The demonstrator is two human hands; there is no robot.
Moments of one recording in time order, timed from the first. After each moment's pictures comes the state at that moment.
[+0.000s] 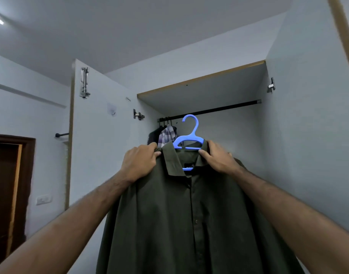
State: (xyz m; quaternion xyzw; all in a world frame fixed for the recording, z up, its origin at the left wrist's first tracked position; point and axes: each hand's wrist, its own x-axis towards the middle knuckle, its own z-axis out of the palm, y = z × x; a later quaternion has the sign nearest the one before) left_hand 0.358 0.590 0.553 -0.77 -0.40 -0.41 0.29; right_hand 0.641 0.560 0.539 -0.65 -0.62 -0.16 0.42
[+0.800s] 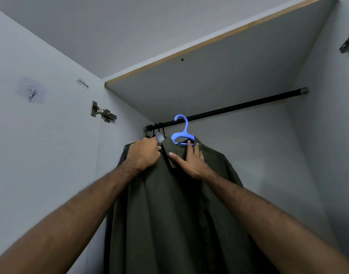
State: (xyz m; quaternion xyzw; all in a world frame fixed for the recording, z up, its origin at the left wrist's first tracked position) left_hand 0.555 0.963 0.664 -0.72 -0.45 -0.42 0.31; right_hand 0.740 0.972 0.625 -0.58 -0.65 -0.07 0.49
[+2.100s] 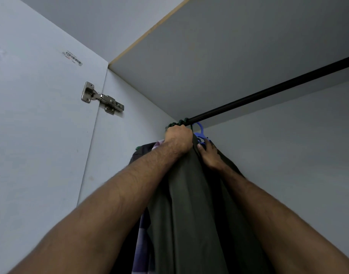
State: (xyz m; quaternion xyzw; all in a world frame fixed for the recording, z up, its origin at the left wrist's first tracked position) left_hand 0.623 1.162 0.763 -0.63 -0.52 -0.29 0.50; right_hand 0.767 1.284 0.733 -0.45 -0.67 -0.04 0.59
